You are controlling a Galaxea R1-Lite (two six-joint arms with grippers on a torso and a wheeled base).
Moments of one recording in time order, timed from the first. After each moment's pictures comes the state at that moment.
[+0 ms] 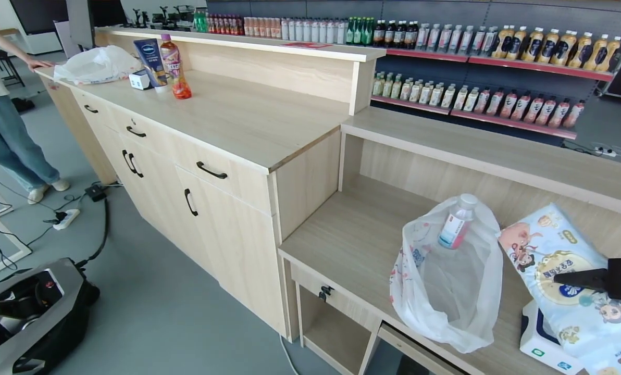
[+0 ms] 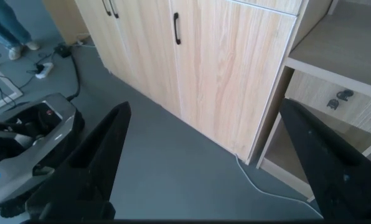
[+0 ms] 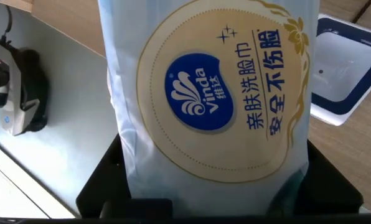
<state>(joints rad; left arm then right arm) 0.00 0.00 0.00 0.03 0.08 0.07 -0.37 1.39 -0.69 0.13 0.47 0.03</state>
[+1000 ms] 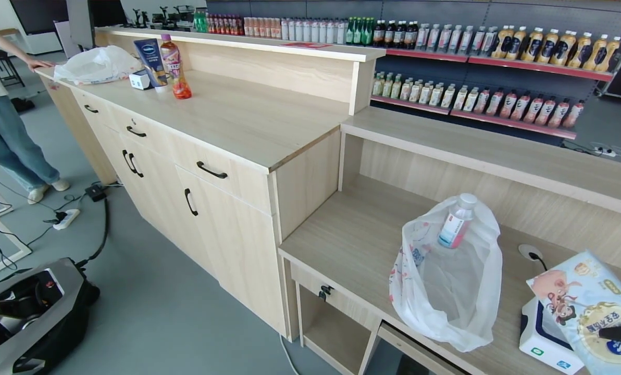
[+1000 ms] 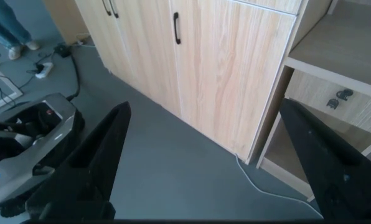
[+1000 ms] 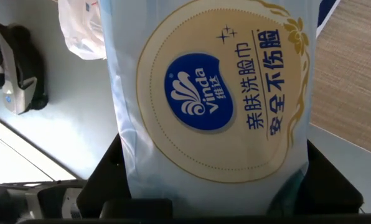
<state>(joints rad) 0.00 0.00 0.00 0.03 0.08 0.07 -0.71 1.39 -0.64 0.42 0.61 -0.33</state>
